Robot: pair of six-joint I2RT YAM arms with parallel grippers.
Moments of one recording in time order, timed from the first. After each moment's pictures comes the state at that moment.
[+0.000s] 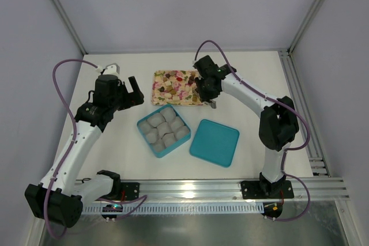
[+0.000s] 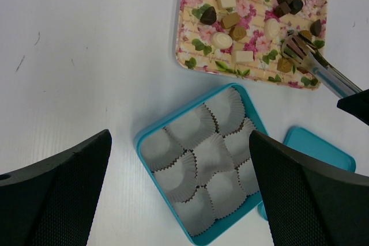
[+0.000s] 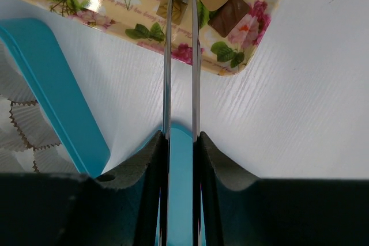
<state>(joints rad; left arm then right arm) -0.26 1.06 1.06 -0.62 -0.09 -0.44 0.59 1.89 1.63 -0.83 0.09 0.24</state>
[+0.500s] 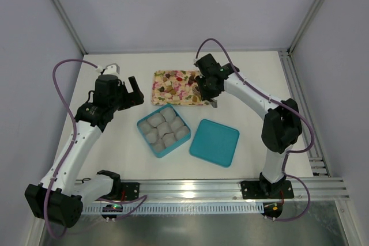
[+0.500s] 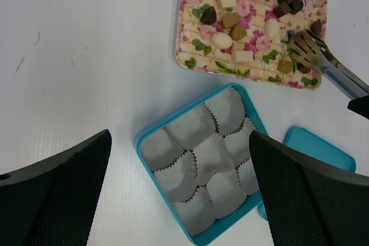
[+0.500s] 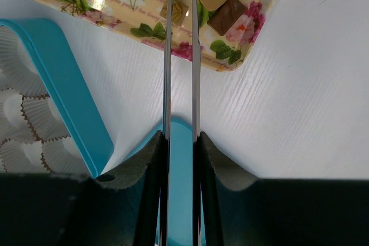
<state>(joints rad) -0.26 1.06 1.06 -0.62 -0.09 -0.44 0.59 1.86 1.63 -0.84 0.09 0.24</state>
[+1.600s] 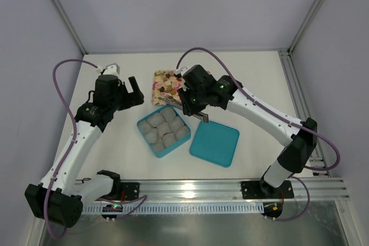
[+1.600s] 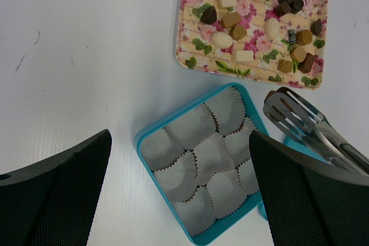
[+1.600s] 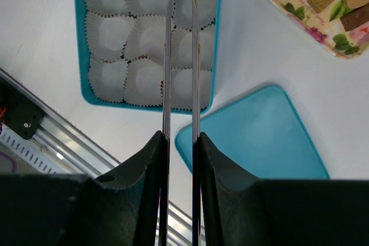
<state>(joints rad) -0.26 1.06 1.06 -0.62 -0.09 -0.44 0.85 1.63 1.64 -0.91 0.01 0.26</state>
